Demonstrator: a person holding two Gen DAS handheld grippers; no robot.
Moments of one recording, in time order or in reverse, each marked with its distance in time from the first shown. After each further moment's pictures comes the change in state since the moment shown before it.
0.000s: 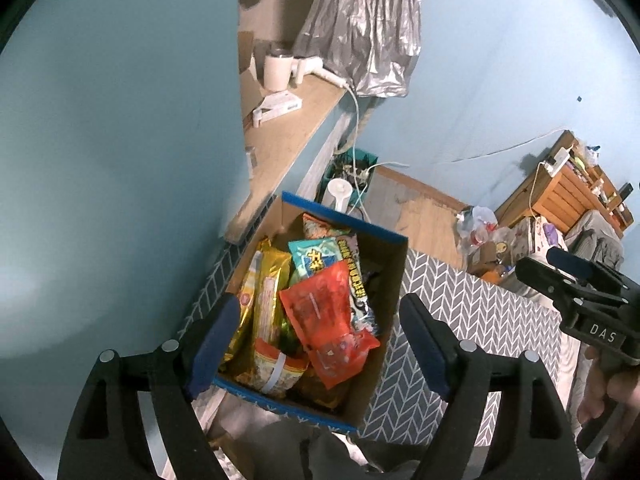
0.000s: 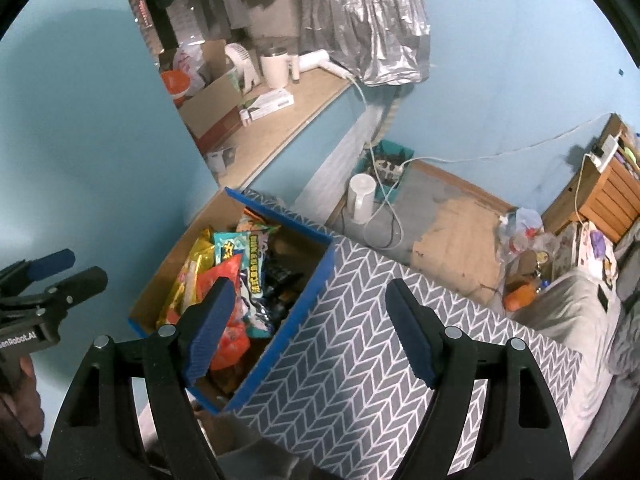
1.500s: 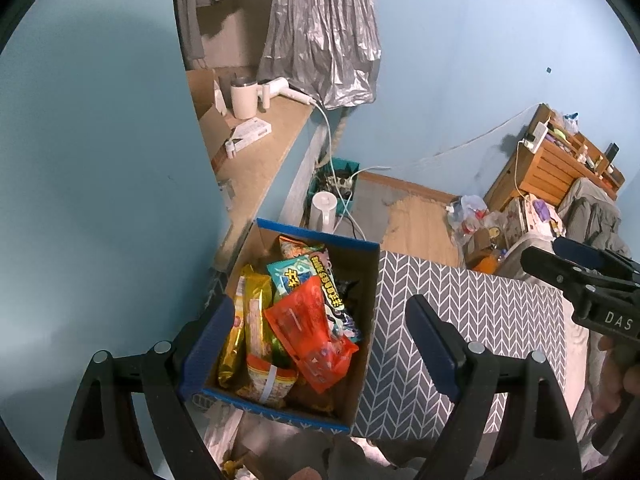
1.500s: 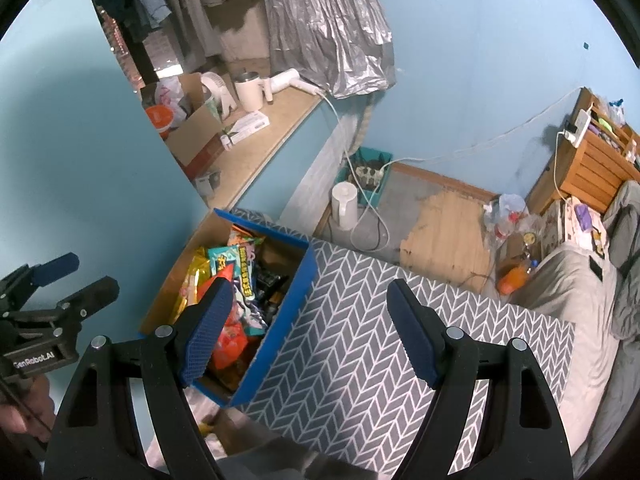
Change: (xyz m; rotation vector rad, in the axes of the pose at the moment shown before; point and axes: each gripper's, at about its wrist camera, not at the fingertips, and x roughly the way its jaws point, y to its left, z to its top) left arm -0.031 -0.043 0.008 0.144 -0.037 0.004; right arm -0.041 -0.014 -0.006 0.111 -0.042 -0.035
